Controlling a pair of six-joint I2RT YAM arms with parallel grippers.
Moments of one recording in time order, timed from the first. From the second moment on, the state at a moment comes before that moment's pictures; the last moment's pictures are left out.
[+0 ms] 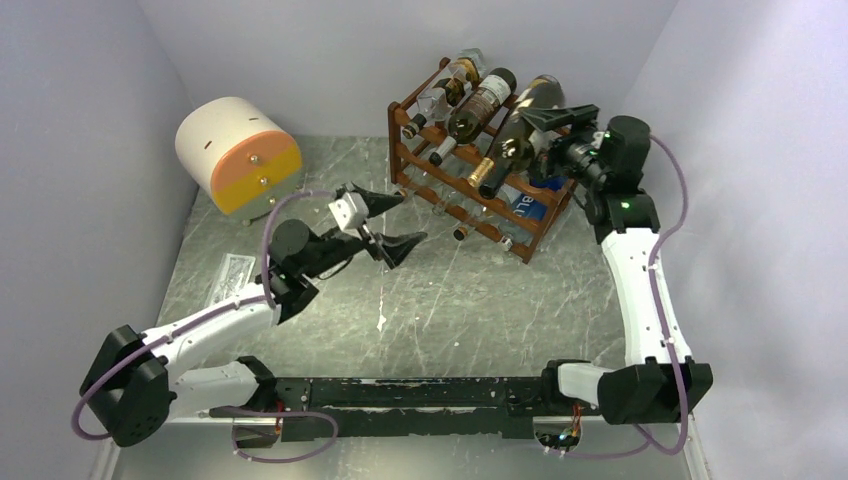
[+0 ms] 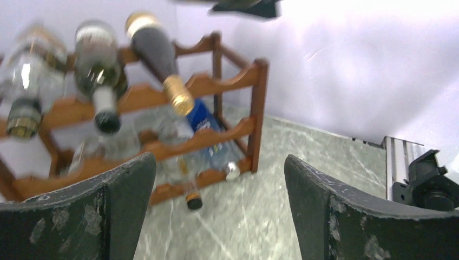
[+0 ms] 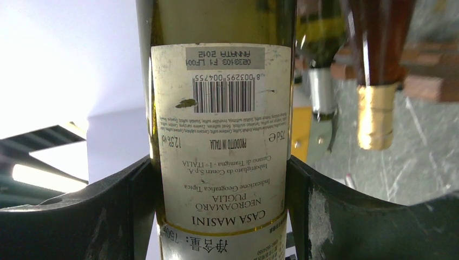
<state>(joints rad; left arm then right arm) -0.68 1.13 0.65 0.71 0.38 -0.14 -0.01 1.22 1.34 -0.32 -0.41 1.46</state>
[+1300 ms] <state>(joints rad) -1.13 1.42 0.88 1.30 -0.03 0.91 0.38 1.29 1.29 -0.22 -0.42 1.67</state>
